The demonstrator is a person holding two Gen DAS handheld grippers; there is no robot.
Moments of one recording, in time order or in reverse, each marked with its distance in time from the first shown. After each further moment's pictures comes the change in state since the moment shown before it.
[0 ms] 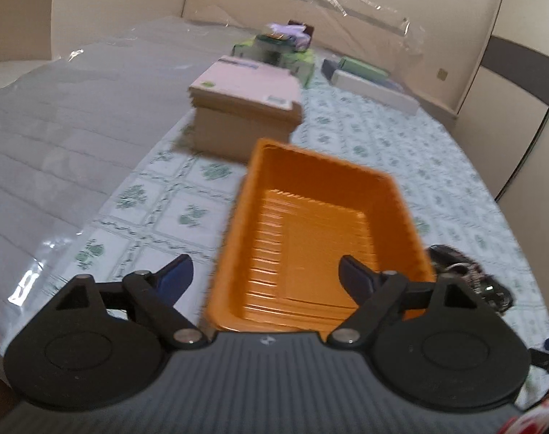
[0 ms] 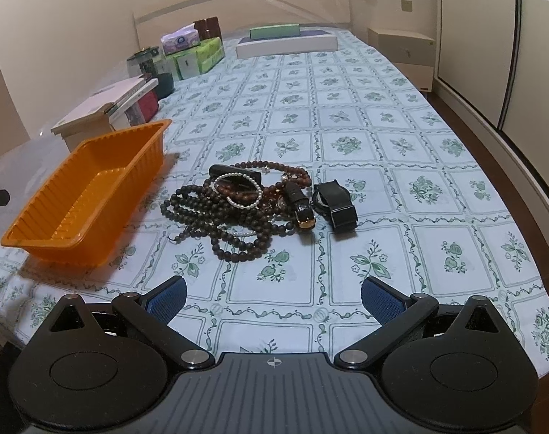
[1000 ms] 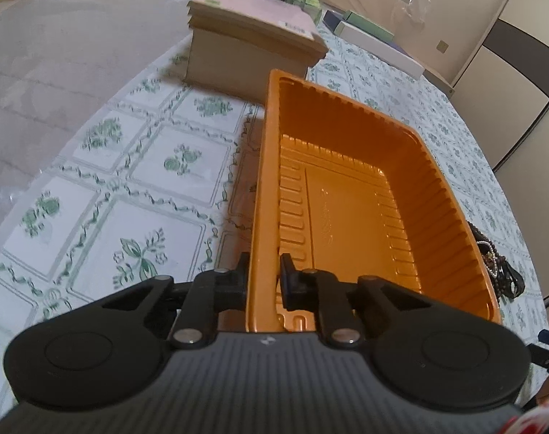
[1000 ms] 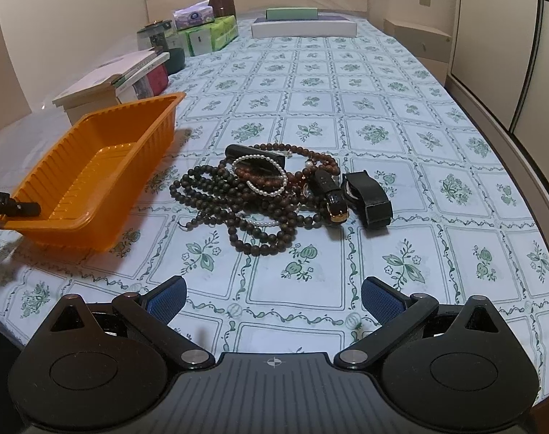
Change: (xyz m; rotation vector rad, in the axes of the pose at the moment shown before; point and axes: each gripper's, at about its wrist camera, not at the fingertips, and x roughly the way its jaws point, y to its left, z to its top) left arm 0.074 0.031 -0.017 -0.072 0.170 -0.086; right arm 0.029 0.023 0.003 -0.056 0.057 -0.002
